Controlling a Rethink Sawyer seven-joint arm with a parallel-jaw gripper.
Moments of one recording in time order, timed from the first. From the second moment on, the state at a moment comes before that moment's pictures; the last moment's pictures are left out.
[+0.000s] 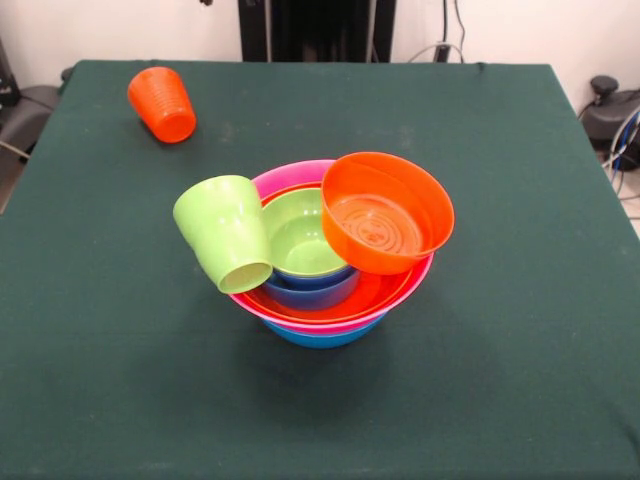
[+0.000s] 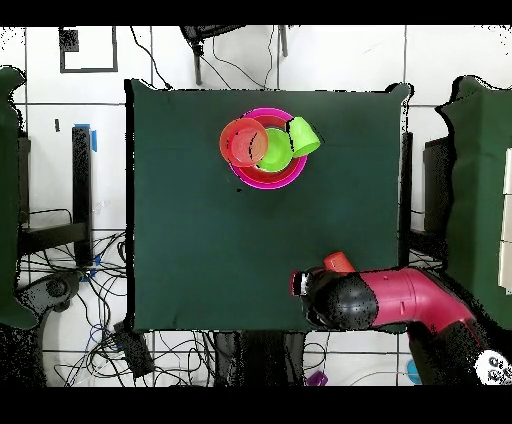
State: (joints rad) arm -1.03 -0.95 0.69 2.17 -0.60 0.70 1.93
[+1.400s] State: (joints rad) arm -1.02 -0.72 0.69 1.98 -0.72 0.71 1.93
